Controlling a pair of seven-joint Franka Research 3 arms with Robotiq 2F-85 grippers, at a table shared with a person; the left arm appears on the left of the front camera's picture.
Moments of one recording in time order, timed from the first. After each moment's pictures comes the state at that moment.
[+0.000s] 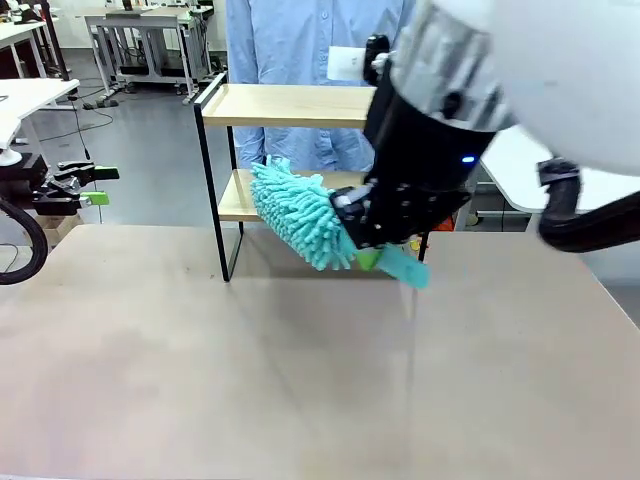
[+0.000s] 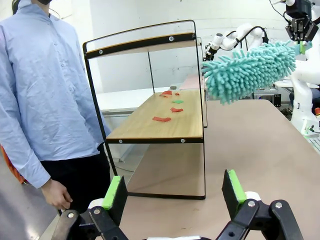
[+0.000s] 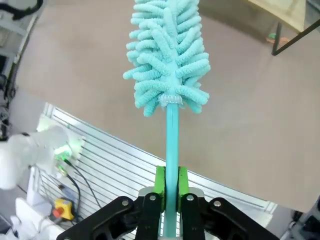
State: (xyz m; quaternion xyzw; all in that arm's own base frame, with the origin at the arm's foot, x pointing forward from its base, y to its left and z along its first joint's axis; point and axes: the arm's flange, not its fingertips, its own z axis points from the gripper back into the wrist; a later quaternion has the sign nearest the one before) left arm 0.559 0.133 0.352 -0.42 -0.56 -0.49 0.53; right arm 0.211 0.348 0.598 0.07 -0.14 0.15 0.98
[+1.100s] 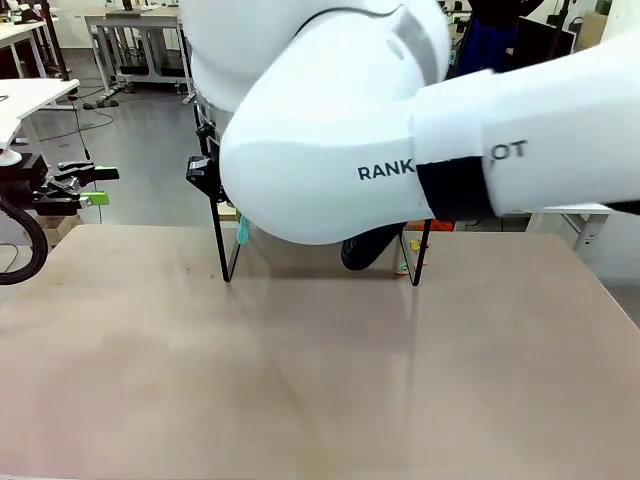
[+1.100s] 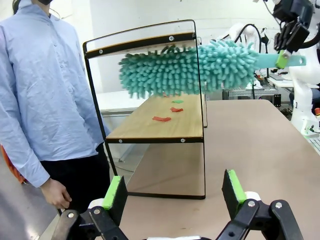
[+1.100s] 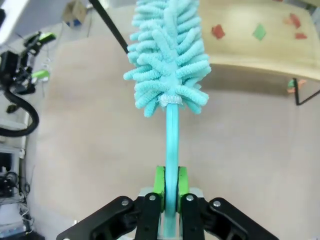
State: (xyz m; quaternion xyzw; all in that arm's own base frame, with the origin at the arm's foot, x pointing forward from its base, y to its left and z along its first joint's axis) left arm 0.559 0.133 0.352 -0.42 -0.56 -0.48 0.53; right arm 0.315 0.488 0.549 0.09 -0.26 -0.01 0.96
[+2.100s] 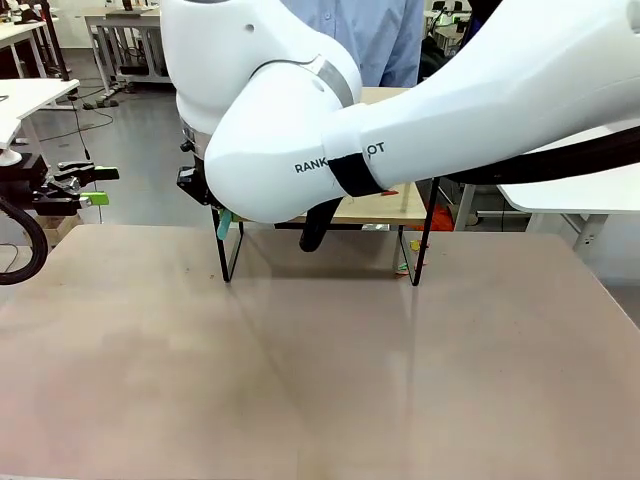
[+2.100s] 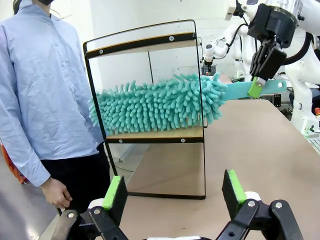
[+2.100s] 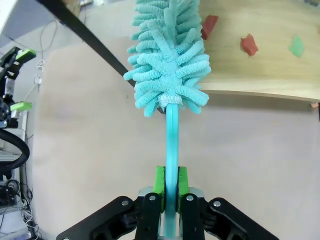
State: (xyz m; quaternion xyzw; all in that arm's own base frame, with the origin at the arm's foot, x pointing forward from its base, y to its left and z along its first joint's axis) left arm 0.559 0.133 0.352 -0.42 -0.56 -0.48 0.53; right arm 0.394 0.527 0.501 0.08 -0.23 -0.03 0.97
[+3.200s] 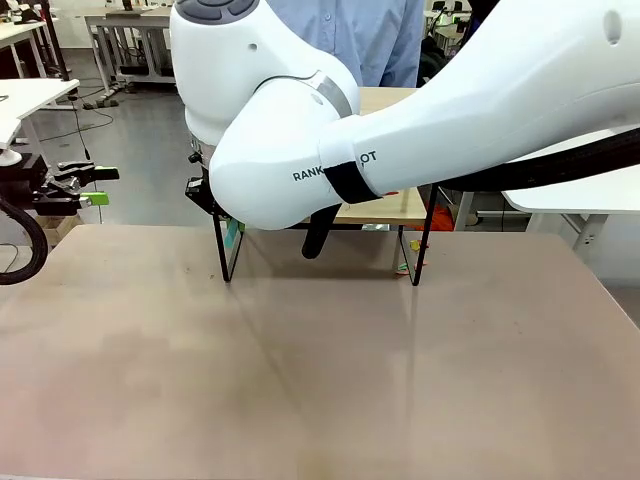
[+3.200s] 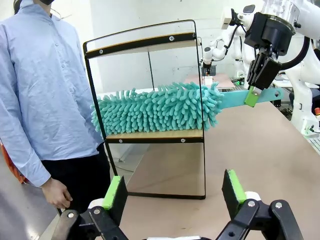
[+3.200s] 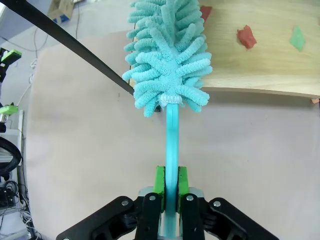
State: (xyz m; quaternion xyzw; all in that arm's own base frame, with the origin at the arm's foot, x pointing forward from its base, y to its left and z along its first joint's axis) left arm 0.559 0.133 0.352 -0.42 -0.56 -0.48 0.53; right arm 0.402 0.526 0.486 0.08 -0.22 -0.03 0.97
